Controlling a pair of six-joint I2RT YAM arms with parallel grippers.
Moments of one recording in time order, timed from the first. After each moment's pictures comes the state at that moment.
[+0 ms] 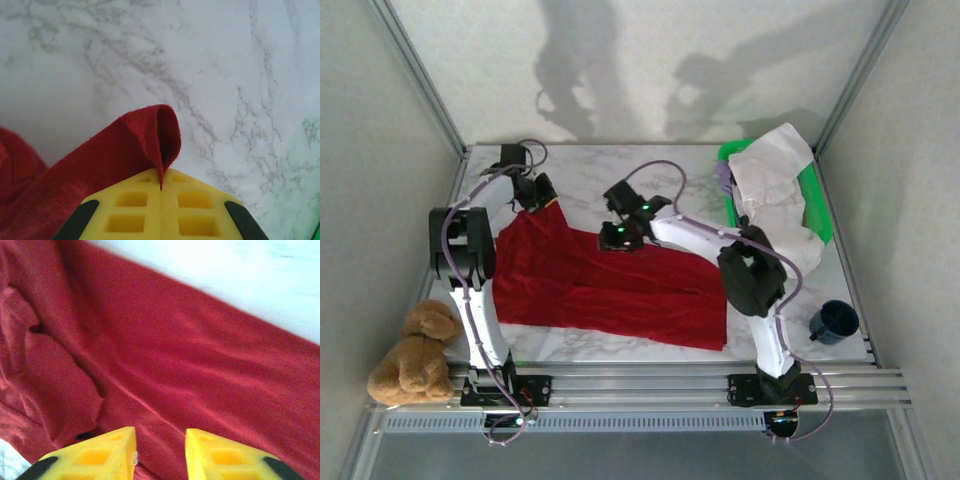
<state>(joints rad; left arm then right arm) 0.03 2.12 1.62 -0.55 0.36 -0.64 0.84 2.11 1.73 -0.66 -0.20 0.61</state>
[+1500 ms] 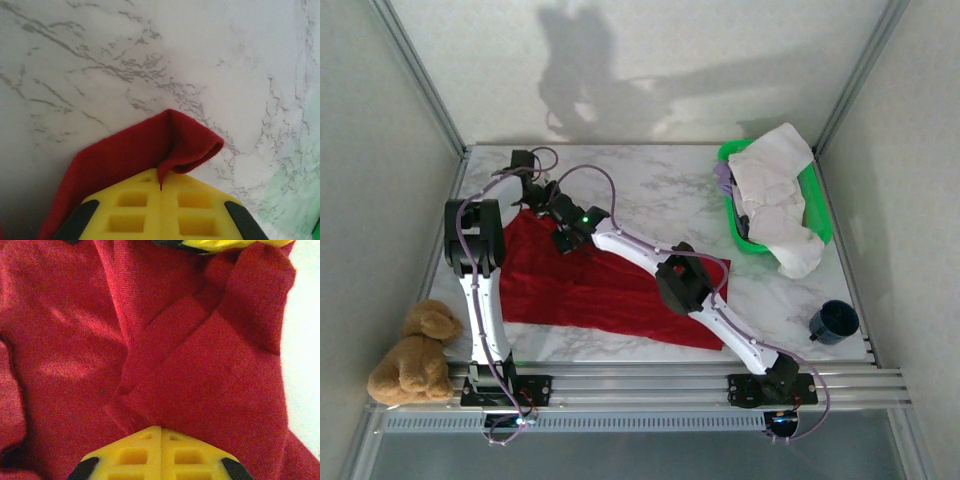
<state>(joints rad) 0.04 2.27 1.70 -0.59 0.49 -0.56 0.96 2.72 2.53 -0.77 0.07 0.28</state>
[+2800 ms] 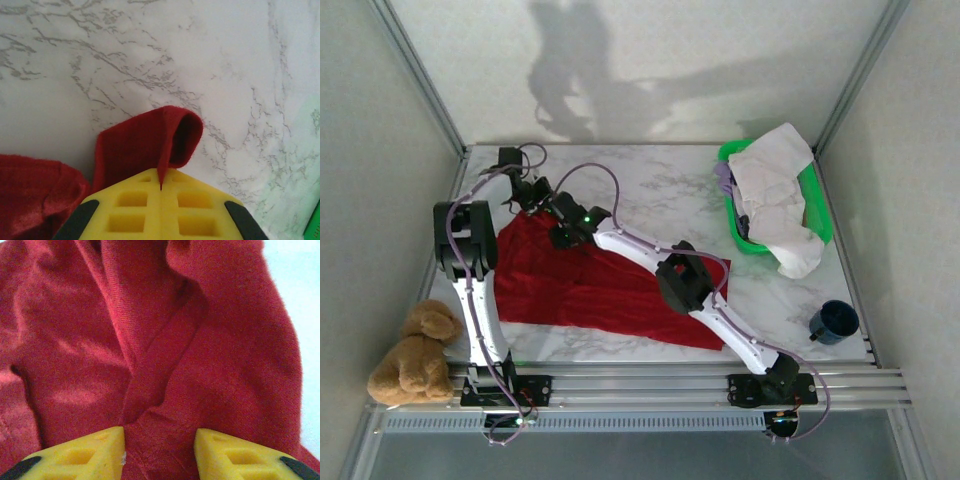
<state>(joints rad) 0.08 2.22 1.67 -0.59 0.49 -0.55 0.96 2.72 2.50 -0.70 0.08 0.38</state>
